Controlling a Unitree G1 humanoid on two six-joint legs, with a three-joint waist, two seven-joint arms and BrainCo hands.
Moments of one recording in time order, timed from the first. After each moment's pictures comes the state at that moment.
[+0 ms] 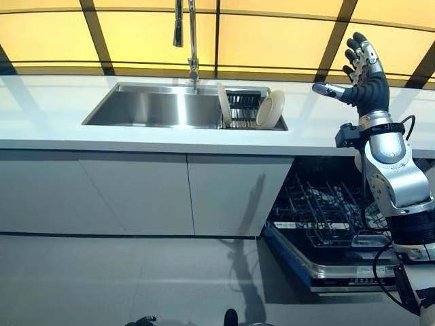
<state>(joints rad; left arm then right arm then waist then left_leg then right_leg) -0.03 0.27 -0.27 1.29 0.10 -0.03 -0.04 -0.64 -0.75 0.09 -0.03 0.43 0.14 -0.24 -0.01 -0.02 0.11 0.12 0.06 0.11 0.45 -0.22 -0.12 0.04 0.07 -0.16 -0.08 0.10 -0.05</state>
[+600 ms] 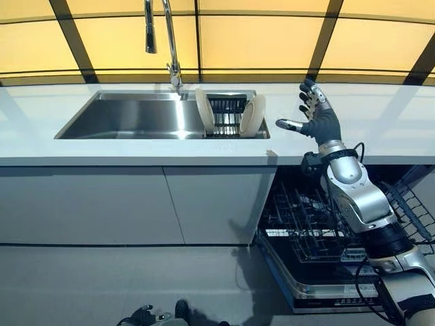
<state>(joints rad) 0.02 0.28 -0.25 1.17 0.05 -0.02 0.00 -0.59 -0.64 0.23 0.01 0.43 0.14 -0.26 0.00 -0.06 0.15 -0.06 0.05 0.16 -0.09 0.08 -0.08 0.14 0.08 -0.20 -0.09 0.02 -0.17</state>
